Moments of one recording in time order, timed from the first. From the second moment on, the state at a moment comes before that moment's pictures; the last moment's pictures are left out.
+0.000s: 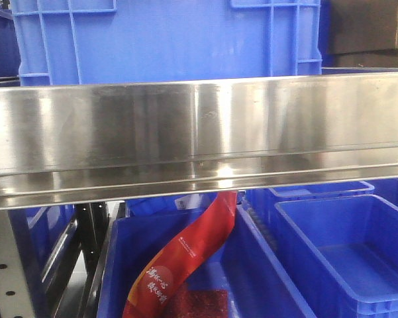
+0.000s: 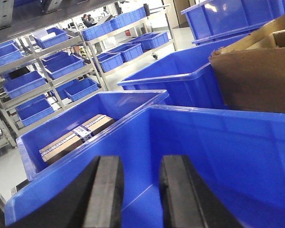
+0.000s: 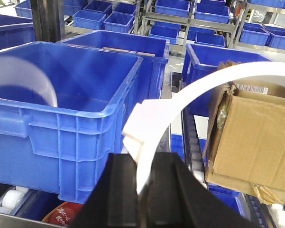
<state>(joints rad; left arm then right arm) -0.45 1.46 -1.34 -0.38 0.01 0.73 -0.01 0.62 -1.02 0.12 0.67 -0.18</state>
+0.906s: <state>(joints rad) -0.53 1.25 -1.33 -0.48 0.20 0.73 -0.01 0.62 -1.02 0.18 0.58 -0.25</state>
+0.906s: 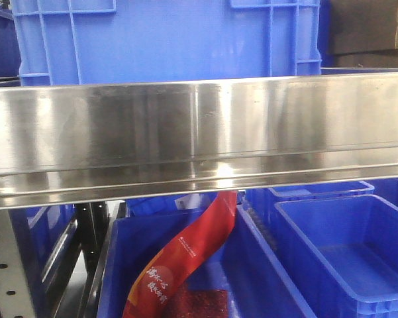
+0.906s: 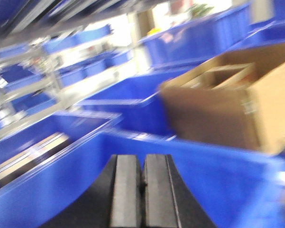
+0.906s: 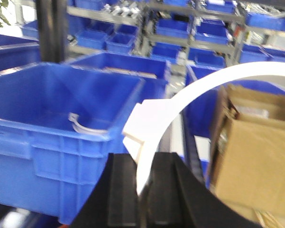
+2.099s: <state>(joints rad) -0.60 0.72 -0.72 -0.62 0.01 0.73 0.28 1.13 -1.14 0.51 0.17 -0.65</state>
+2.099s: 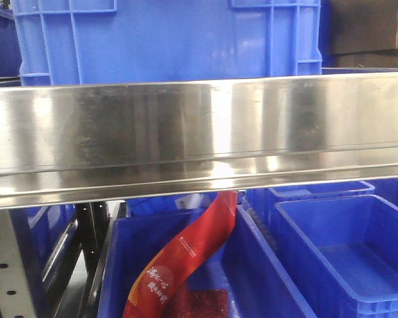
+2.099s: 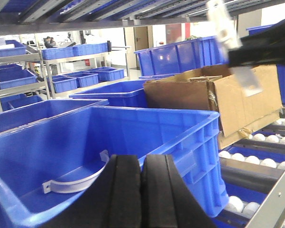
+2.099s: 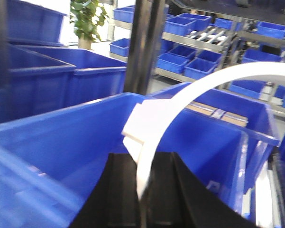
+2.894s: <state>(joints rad) -0.20 0.72 -0.72 -0.58 0.05 0.73 0.28 1.36 -1.22 0.44 0.00 -0.67</state>
